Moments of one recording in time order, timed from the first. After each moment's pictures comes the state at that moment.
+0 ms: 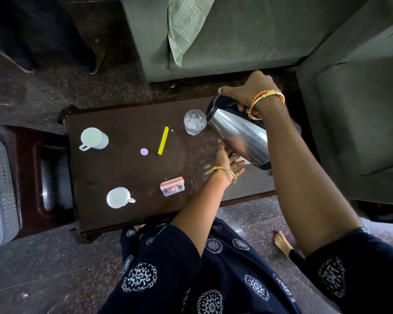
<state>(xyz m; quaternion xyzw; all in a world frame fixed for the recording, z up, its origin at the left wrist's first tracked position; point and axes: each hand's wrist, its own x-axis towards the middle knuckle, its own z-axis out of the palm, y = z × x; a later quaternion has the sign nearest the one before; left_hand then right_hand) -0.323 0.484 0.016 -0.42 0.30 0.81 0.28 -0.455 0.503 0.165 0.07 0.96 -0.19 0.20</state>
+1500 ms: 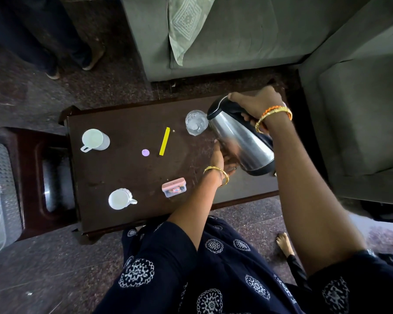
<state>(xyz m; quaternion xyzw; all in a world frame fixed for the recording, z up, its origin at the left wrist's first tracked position) -0.326 0.466 0.009 -0.44 0.36 0.77 0.29 -0.440 0.518 0.149 0.16 0.92 -0.28 0.21</state>
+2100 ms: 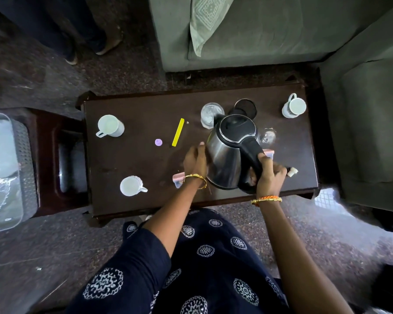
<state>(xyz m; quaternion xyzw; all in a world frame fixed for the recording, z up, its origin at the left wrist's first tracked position) -0.279 0.391 0.000 -0.45 0.64 0.62 0.08 -0.280 0.528 0.091 0.26 0.70 -0.66 0.03</state>
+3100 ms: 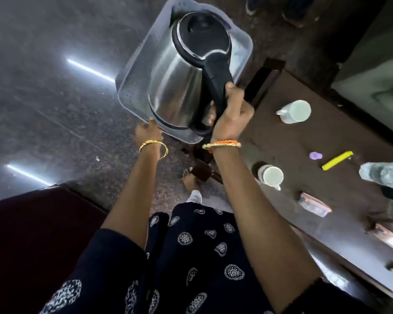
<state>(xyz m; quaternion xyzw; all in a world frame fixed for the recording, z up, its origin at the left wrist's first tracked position) 0.051 -0.086 -0.021 -0.76 0.34 0.53 -0.16 -0.058 0.004 0.090 -0.02 0.54 -0.74 0.39</state>
